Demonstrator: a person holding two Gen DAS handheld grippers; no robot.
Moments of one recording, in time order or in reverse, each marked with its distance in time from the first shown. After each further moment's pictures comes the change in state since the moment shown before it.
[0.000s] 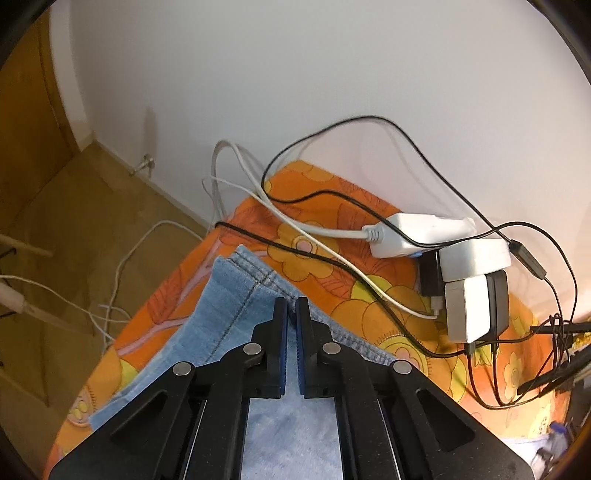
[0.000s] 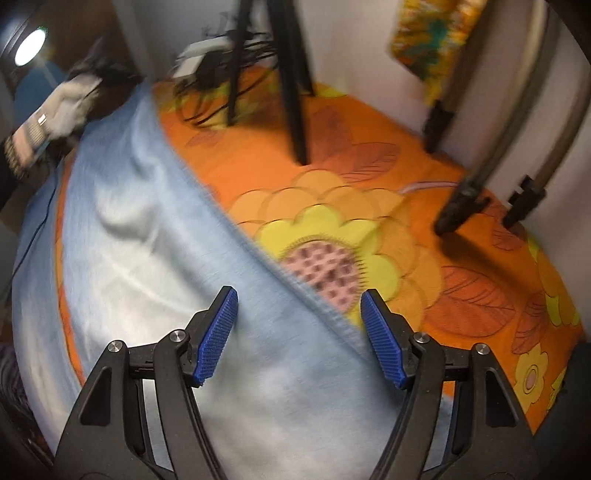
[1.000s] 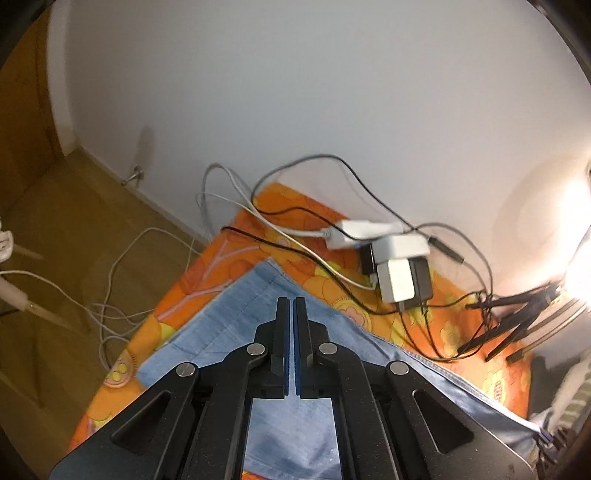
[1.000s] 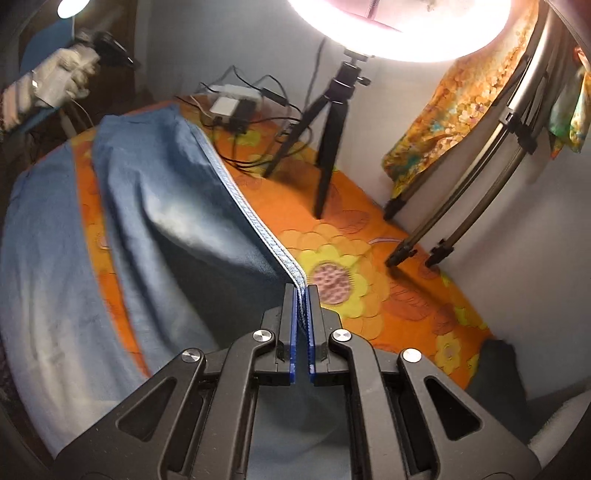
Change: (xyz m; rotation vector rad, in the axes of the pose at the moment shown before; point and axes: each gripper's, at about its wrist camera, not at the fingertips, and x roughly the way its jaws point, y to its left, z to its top) left arm -0.076 0.038 -0.003 0.031 0.032 -0.140; right arm -0.118 0.122 -0.031 -0.146 -0.156 -0.260
